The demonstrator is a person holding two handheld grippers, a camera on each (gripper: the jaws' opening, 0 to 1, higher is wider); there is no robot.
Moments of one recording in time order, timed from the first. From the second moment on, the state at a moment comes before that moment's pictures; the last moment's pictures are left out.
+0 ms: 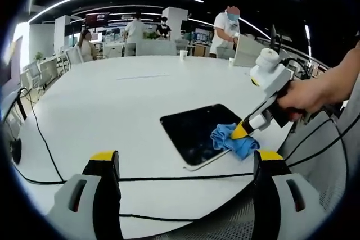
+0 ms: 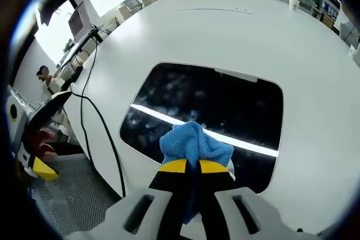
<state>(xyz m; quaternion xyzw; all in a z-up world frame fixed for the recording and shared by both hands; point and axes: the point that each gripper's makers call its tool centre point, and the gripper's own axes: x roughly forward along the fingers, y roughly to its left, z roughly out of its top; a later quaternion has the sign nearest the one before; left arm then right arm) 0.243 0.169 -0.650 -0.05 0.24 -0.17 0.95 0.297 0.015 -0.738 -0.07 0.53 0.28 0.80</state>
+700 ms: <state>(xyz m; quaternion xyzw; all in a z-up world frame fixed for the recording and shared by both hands) 0.242 0.175 -0.666 -0.02 0.26 -0.16 0.95 0.326 0.023 -0.738 -0.07 0.52 0.28 0.80</state>
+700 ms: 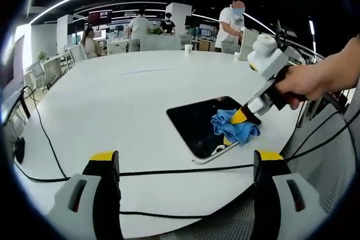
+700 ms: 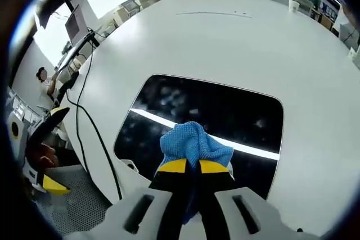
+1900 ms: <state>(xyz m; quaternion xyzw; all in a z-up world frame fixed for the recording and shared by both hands) 0.241 0.188 -0.672 -0.03 0.26 -0.17 0.95 0.410 0.041 -0.744 -0.10 0.51 0.27 0.81</state>
